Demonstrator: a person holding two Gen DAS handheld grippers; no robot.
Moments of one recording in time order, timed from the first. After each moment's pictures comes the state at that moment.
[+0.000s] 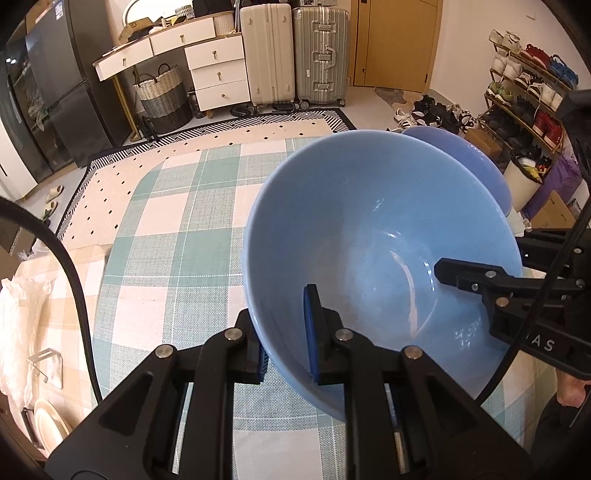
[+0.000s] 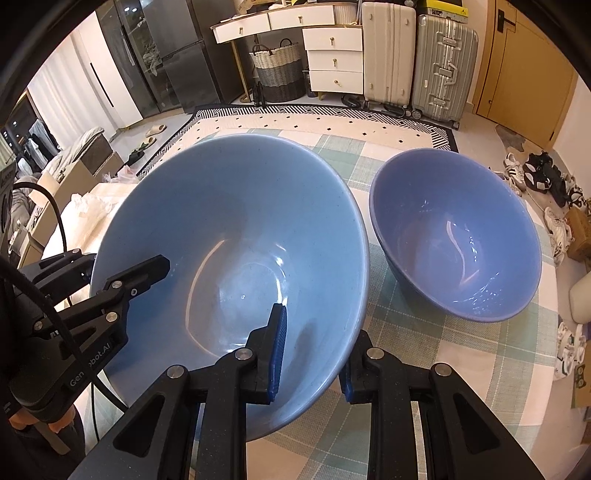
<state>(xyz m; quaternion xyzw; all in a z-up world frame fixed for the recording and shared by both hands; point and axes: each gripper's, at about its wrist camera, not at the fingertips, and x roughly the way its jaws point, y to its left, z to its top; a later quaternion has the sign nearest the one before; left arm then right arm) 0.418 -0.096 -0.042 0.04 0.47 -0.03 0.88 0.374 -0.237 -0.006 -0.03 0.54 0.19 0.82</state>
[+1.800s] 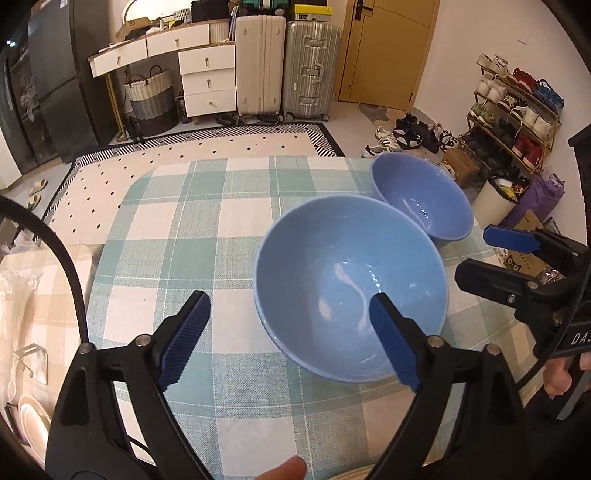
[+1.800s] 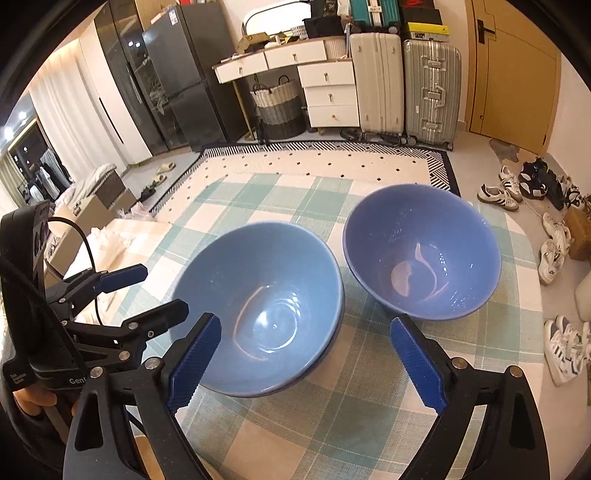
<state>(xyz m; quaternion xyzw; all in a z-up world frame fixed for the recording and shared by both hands) 0.399 -0.087 -0.015 -0.01 0.45 -0.07 0.89 0.339 -0.282 0.045 0.03 0.48 0.20 0.86</state>
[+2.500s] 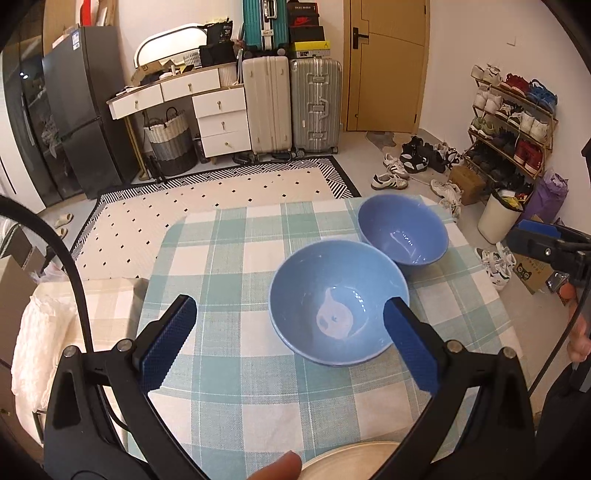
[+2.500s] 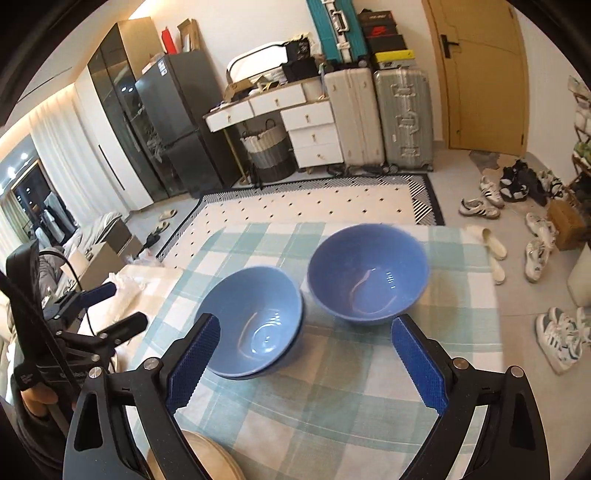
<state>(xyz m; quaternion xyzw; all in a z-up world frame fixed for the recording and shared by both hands) 0.330 -0.106 0.089 0.03 0.39 -0.04 0.92 0.290 -0.368 0.129 0.08 0.42 0.17 0.89</state>
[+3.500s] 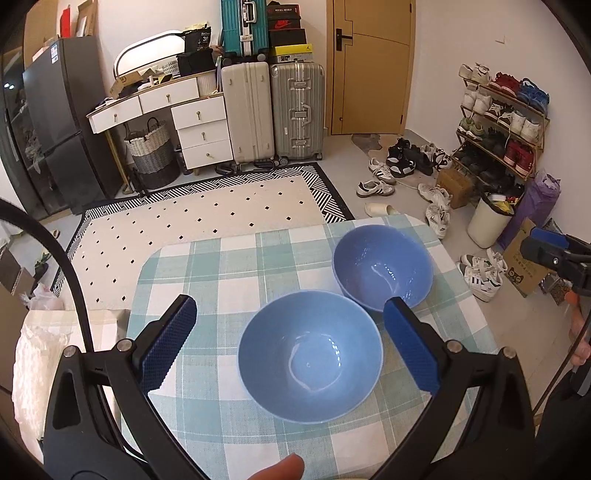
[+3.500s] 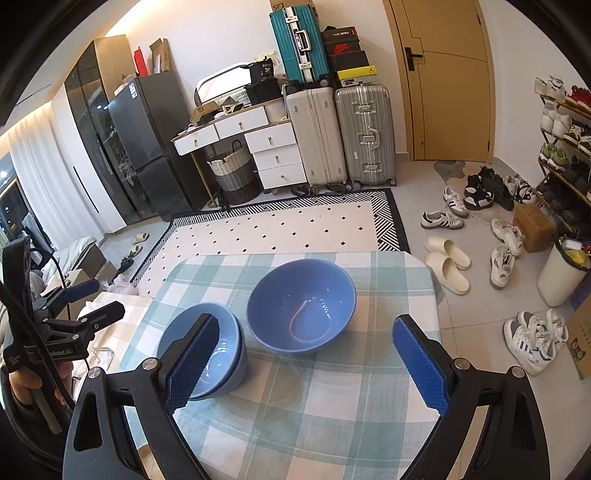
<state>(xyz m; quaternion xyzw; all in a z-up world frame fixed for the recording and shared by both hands) 0.382 -0.156 0.142 0.04 0.39 -0.07 0.92 0.320 -0.443 0.161 0.09 0.40 0.11 0.90</state>
